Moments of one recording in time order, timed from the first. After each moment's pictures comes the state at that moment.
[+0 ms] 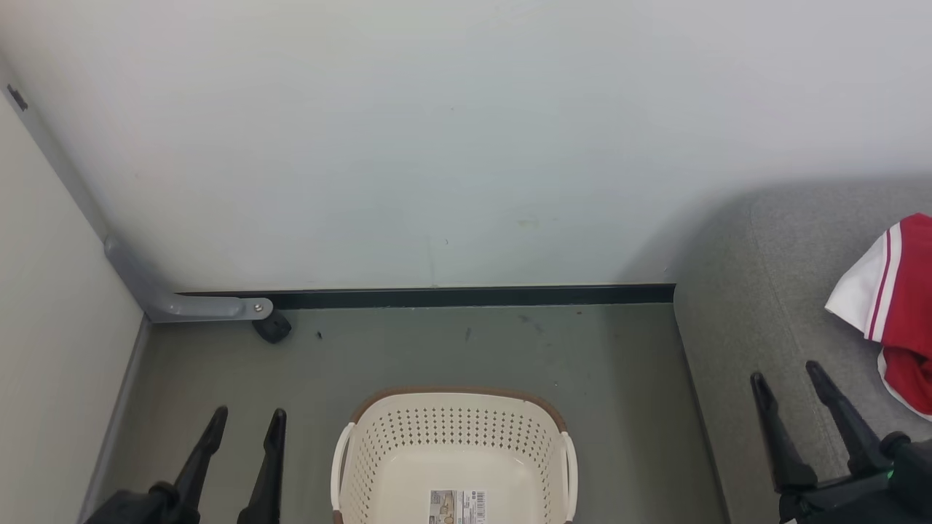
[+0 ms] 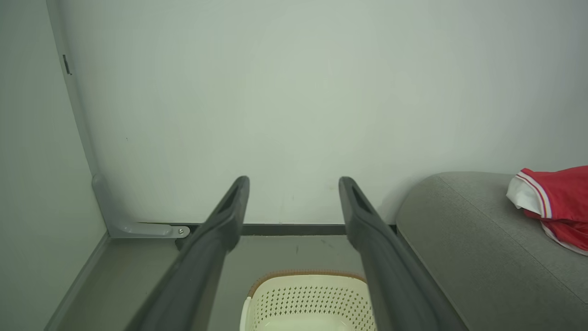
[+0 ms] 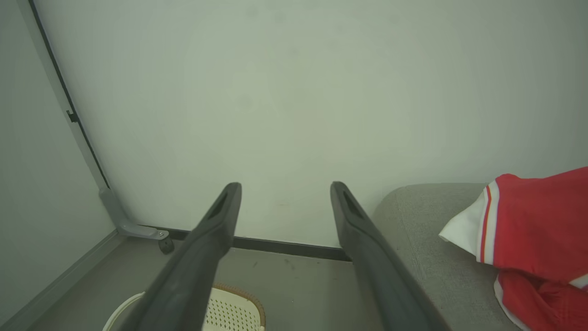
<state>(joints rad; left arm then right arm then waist) -0.06 0.39 -0.38 0.01 -0.67 0.11 -0.24 -0.09 -0.47 0.34 0.03 0.52 -0.06 -0.25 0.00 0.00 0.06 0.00</state>
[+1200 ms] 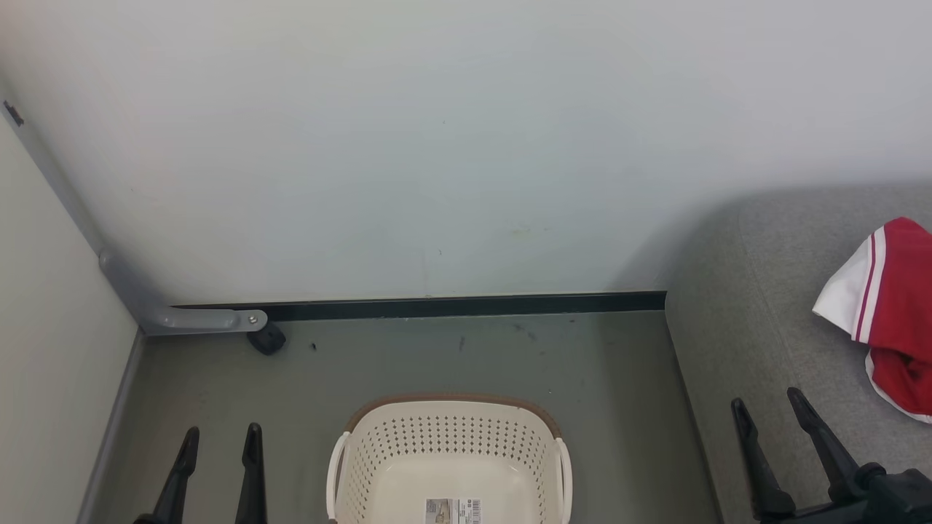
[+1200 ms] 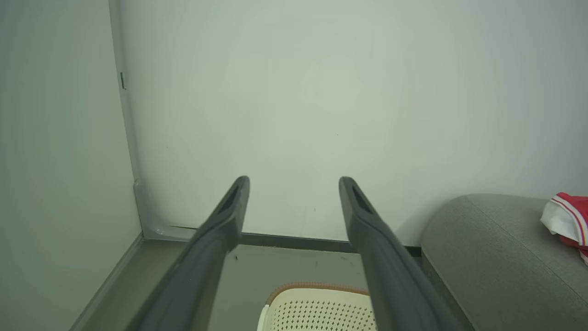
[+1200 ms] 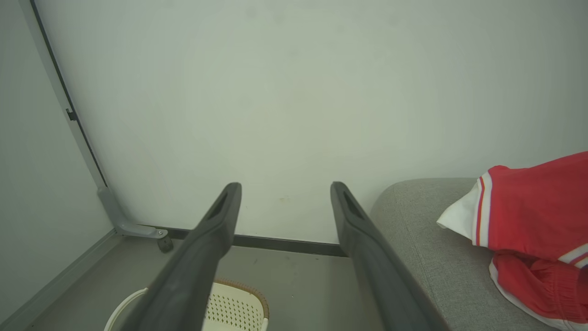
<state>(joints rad) 0.07 0.25 -0.21 -0.04 -0.51 0.12 -0.25 -0.01 -0.38 0.32 0.00 0.42 -0.08 -0.25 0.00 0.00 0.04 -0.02</state>
